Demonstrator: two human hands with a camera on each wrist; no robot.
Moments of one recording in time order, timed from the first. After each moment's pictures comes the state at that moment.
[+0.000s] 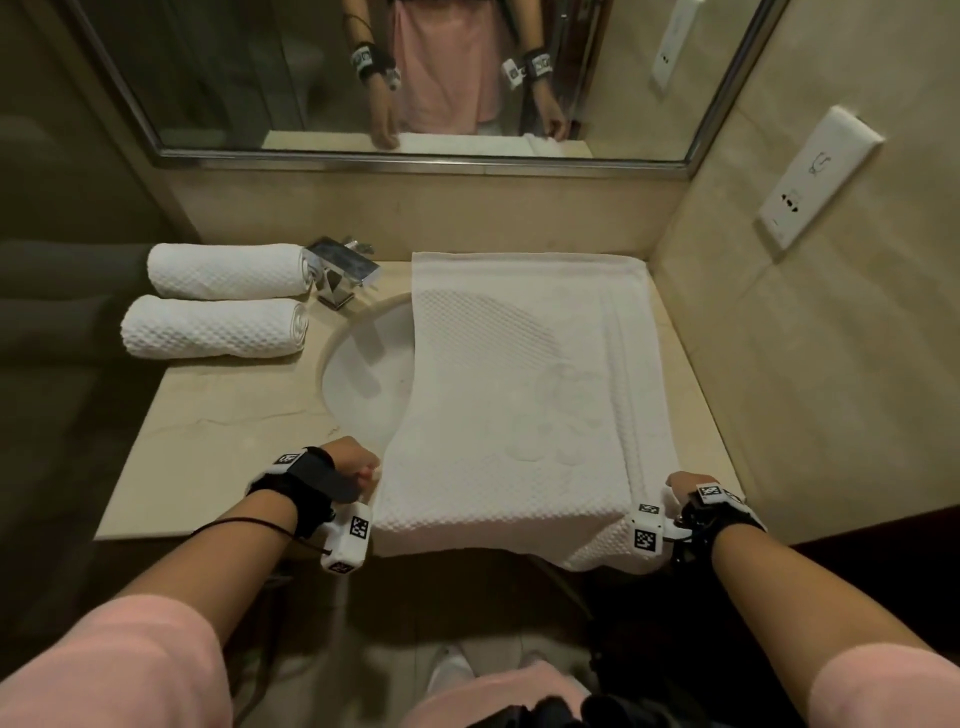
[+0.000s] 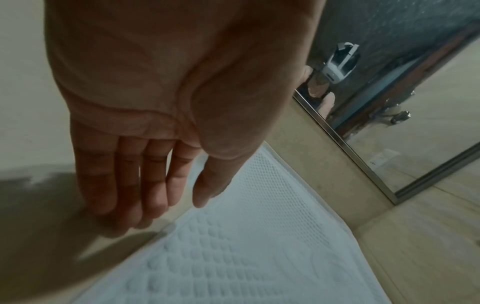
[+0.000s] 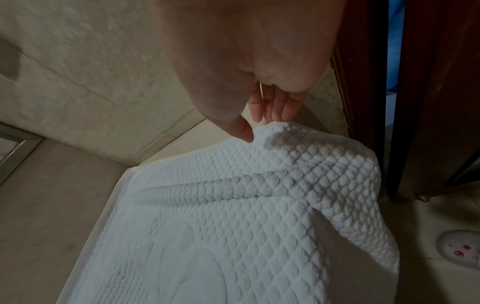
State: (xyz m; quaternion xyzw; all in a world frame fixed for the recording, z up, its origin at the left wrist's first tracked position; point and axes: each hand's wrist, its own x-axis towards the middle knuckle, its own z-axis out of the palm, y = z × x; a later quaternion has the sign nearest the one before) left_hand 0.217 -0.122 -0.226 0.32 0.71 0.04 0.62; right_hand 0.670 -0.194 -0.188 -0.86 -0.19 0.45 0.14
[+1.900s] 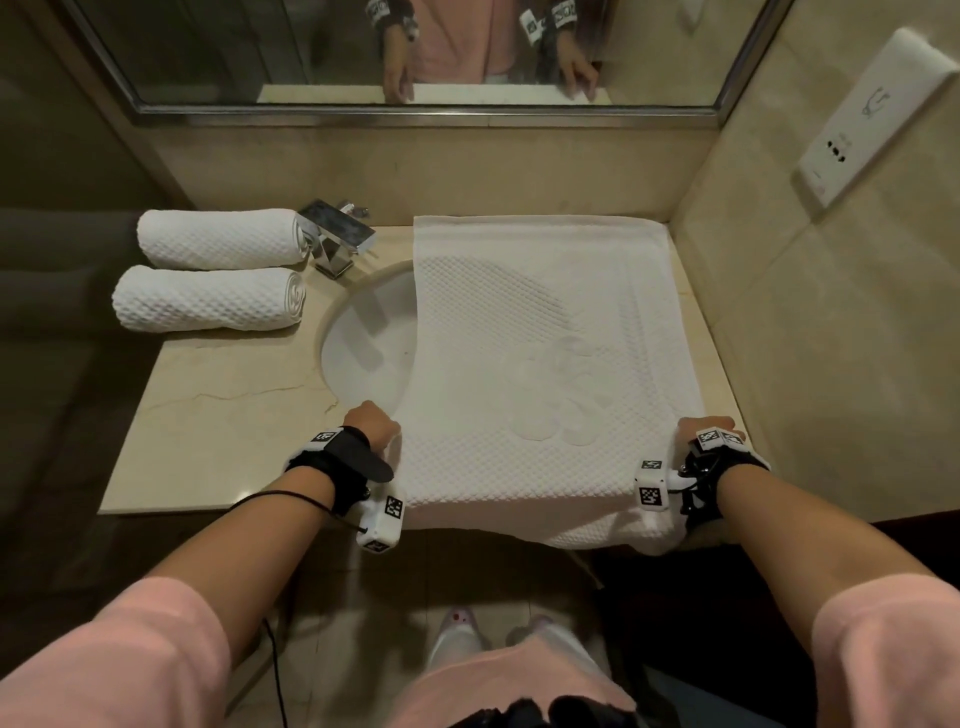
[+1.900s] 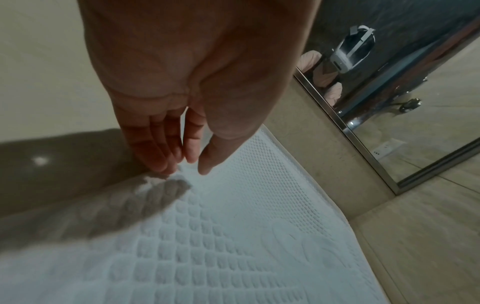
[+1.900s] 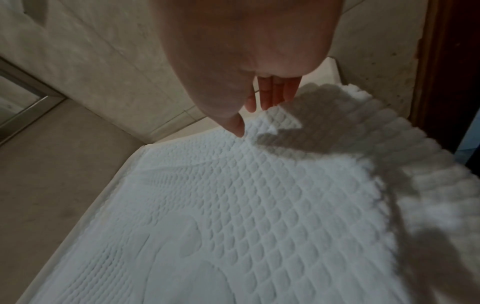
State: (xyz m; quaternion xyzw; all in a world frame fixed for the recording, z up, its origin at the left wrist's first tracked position) left_hand 0.253 -0.101 -0.244 0.53 0.75 -0.06 0.39; right_hand 0.697 -0.129 -0.241 -0.91 -0.29 0.30 0.01
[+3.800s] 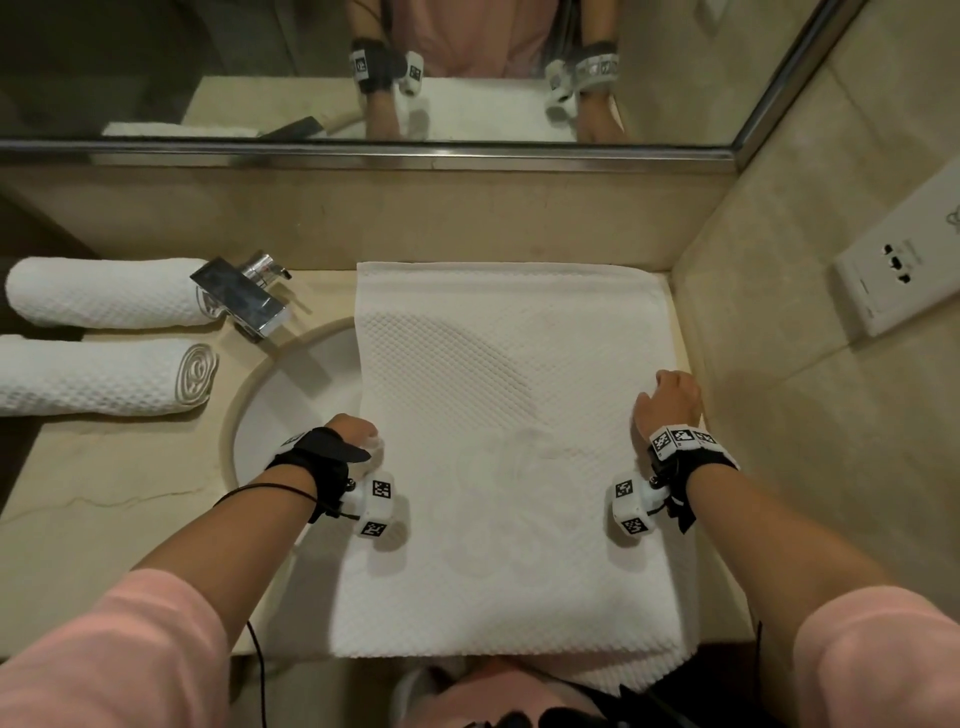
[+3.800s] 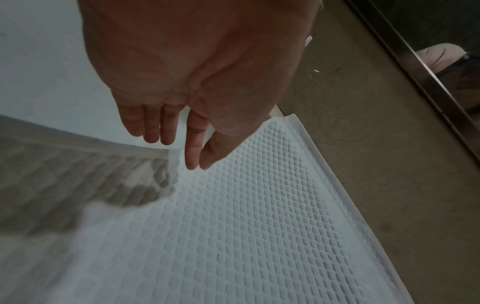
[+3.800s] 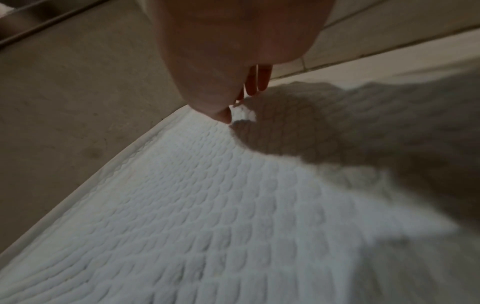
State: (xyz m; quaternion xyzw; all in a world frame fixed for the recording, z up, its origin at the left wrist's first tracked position) left_hand 0.336 0.058 -0.247 0.35 0.80 -0.04 0.49; right_hand 0.737 0.072 -0.261 -0.84 -0.50 0.16 0.10
